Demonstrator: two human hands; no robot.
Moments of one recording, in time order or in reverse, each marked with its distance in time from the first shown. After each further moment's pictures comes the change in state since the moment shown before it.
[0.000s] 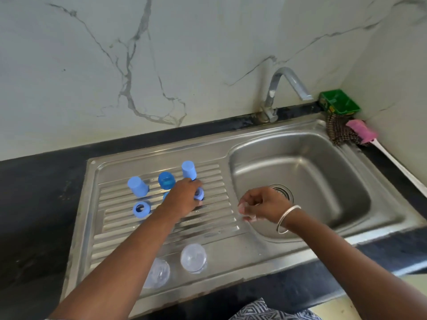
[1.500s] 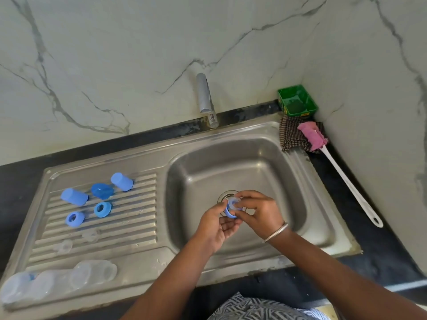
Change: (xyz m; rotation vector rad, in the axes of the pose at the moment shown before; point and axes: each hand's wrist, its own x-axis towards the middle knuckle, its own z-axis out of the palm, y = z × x) left_hand 0.055 0.324 0.106 -1.612 -0.026 -0.921; right_hand -0.009 0.128 -0.201 -0.274 0.368 -0.605
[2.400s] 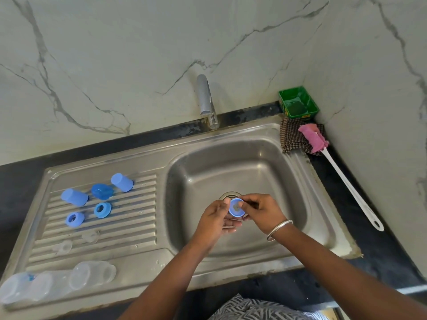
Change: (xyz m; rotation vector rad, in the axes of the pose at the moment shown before) left_hand 0.001 -0.001 -0.007 0.388 -0.077 0.314; right_hand 0.012 -0.006 -0.010 0.338 -0.154 0.460
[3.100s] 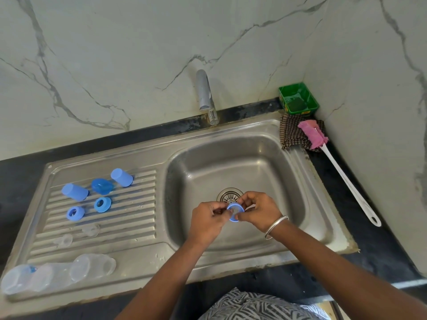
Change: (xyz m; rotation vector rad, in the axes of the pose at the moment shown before) left_hand 0.001 -0.014 -0.012 0.479 0.150 0.308; right_hand -0.002 0.004 0.000 -0.224 -0.024 0.111
